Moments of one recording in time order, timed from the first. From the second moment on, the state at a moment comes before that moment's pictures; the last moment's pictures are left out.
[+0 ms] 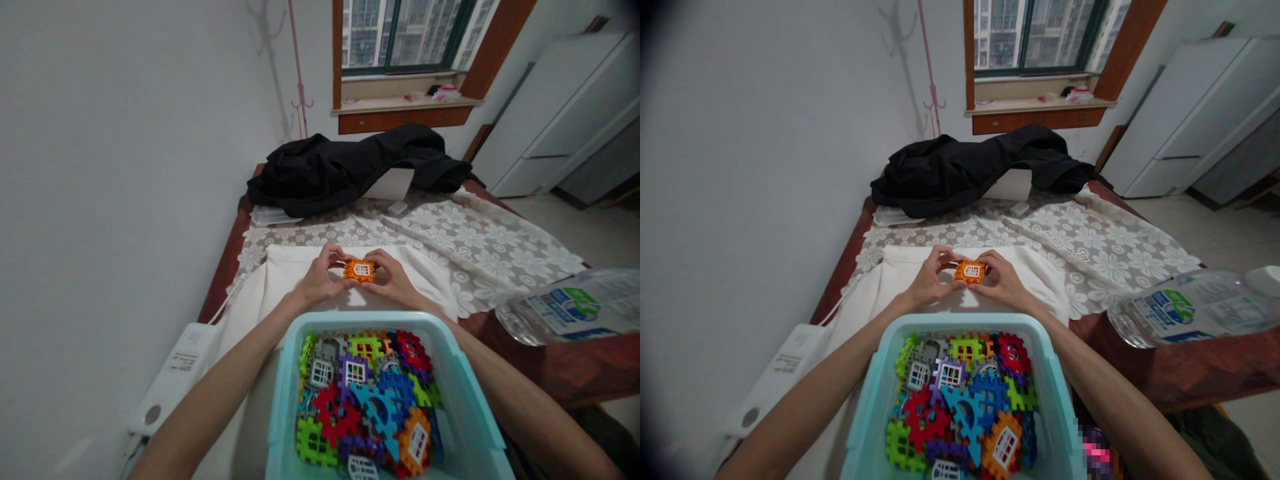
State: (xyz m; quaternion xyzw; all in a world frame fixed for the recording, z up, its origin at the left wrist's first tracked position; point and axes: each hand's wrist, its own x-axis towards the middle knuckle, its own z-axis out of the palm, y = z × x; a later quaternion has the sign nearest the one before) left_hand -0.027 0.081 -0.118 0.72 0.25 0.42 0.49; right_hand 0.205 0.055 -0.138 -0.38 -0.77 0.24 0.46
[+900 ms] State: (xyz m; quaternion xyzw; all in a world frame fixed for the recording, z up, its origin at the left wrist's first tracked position) left_hand -0.027 0.082 -0.120 0.71 0.28 0.43 0.48; right_hand 0.204 0.054 -0.137 -0.40 -0.70 0.38 0.45
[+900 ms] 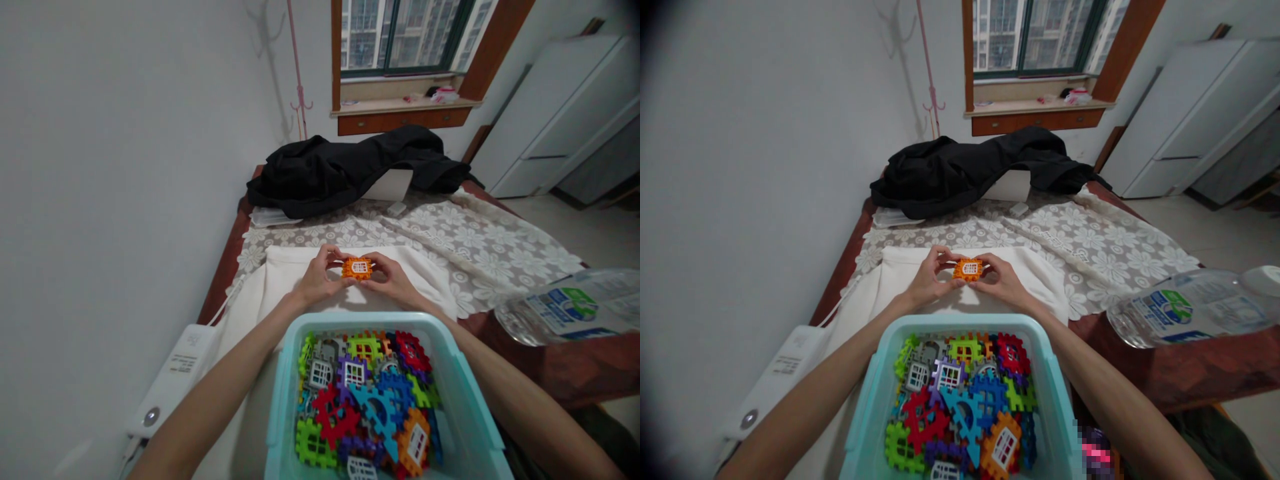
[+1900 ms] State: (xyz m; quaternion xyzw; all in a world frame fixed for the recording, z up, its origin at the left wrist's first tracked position) left_hand -0.028 0.082 -0.120 0.72 0.28 0.43 0.47; right_hand 0.208 0.053 -0.139 -0.40 -0.70 0.37 0.46
